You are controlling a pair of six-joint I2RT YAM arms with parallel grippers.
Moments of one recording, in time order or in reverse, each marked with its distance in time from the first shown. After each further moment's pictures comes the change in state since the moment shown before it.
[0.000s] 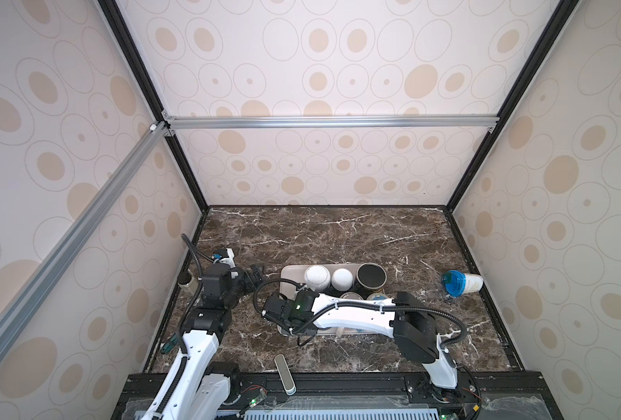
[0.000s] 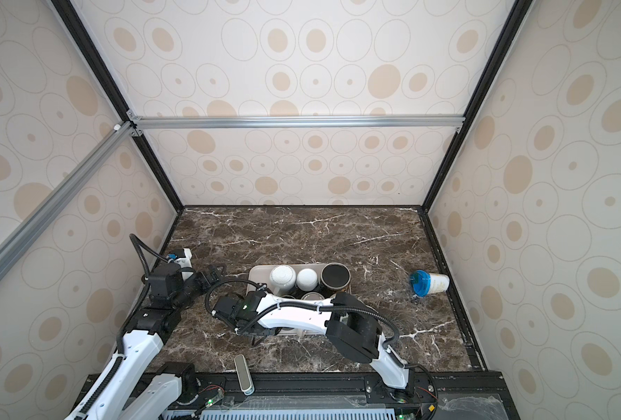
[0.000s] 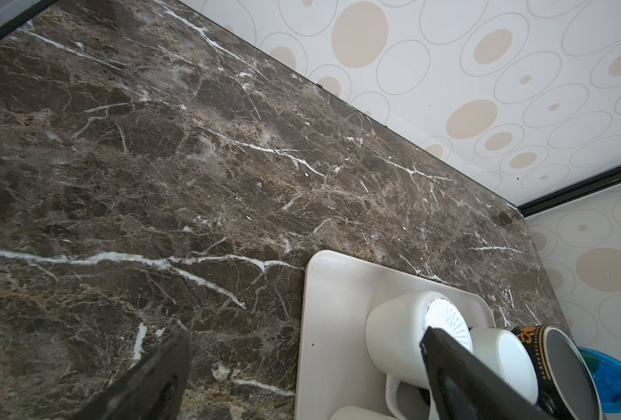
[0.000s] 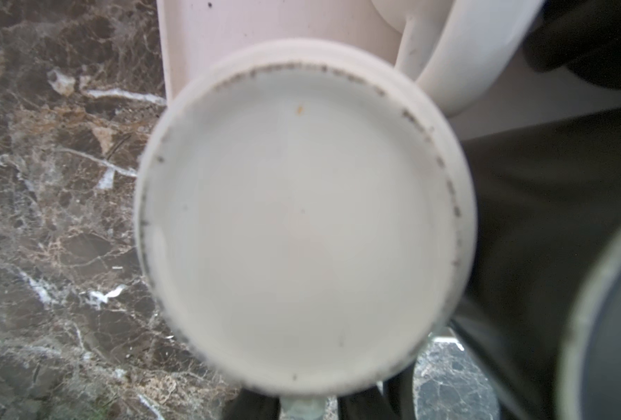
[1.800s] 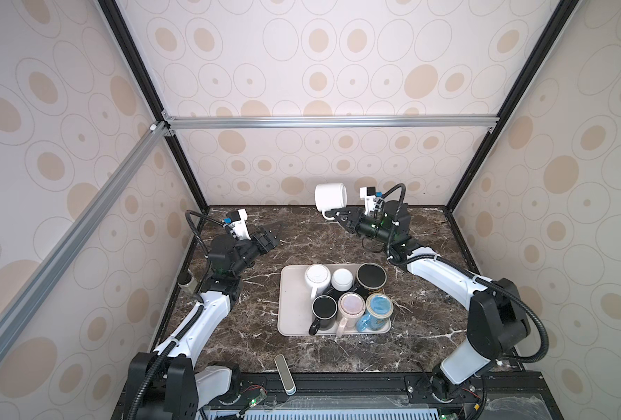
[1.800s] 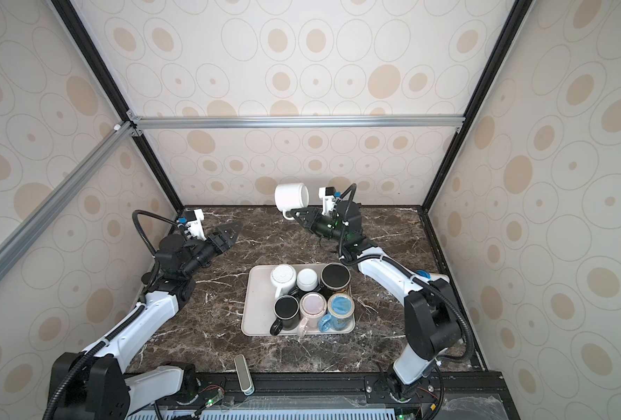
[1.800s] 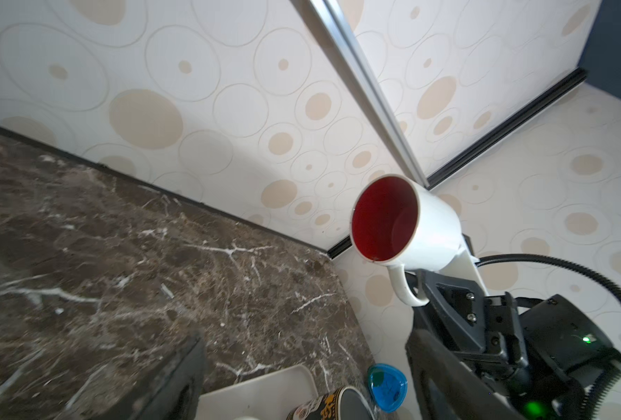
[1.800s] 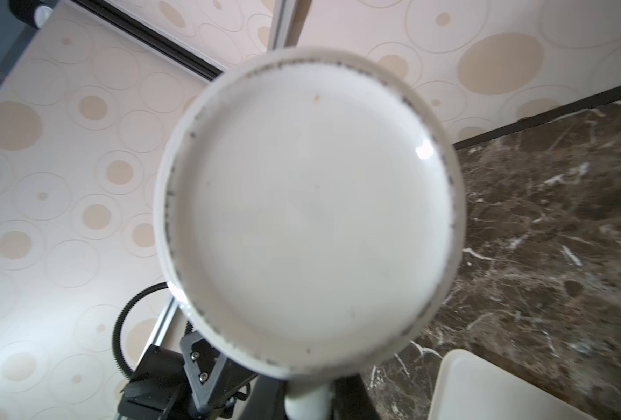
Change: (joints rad) left arm -0.072 0.390 0.145 0.774 0.358 -0.338; right arm -0.801 -0.455 -0.507 1.447 -0.821 -0.195
